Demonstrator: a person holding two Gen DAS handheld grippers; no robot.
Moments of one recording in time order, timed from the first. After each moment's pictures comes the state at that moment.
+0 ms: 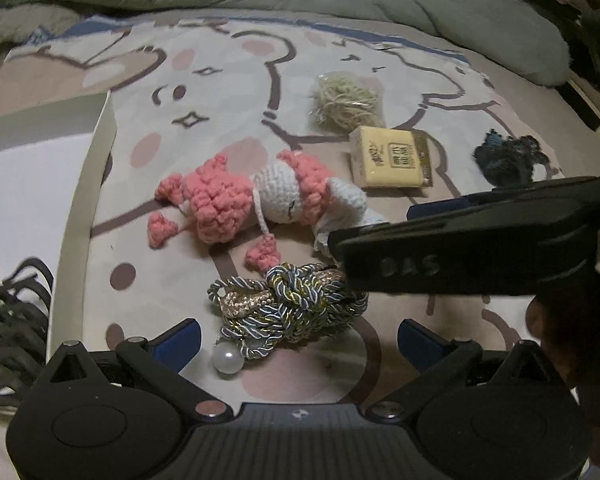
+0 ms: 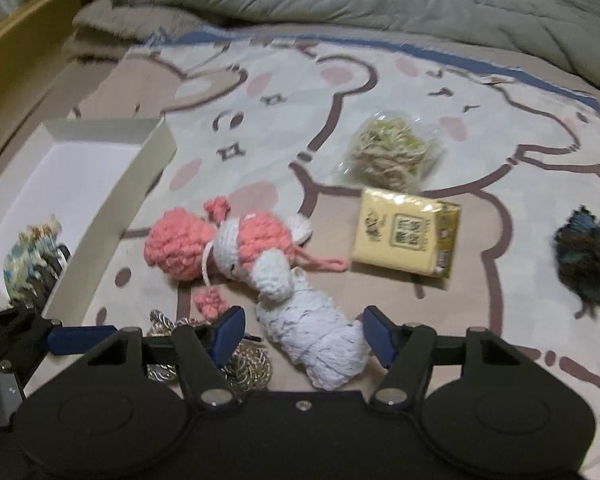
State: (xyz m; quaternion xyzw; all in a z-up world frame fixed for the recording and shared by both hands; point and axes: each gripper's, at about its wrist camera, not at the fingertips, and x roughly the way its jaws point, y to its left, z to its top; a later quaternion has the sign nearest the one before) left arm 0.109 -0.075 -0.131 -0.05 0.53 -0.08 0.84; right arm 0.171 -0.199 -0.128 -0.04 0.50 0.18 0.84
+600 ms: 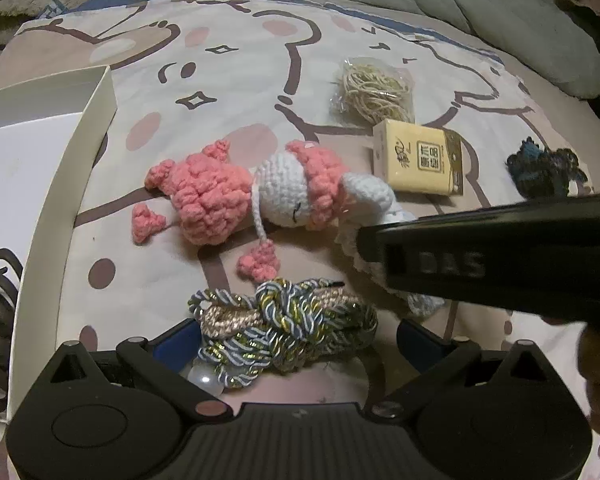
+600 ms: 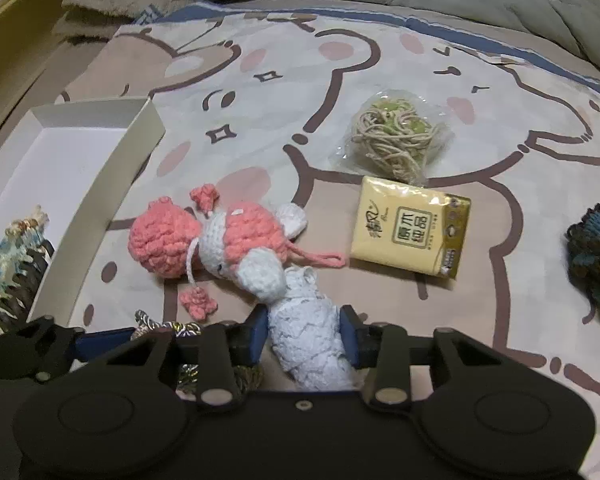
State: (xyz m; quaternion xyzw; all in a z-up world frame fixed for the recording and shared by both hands) left arm 0.132 -0.089 -0.151 -0.07 0.55 -0.04 0.83; right arm 0.189 -0.202 -0.134 -0.04 0.54 0.18 0.82
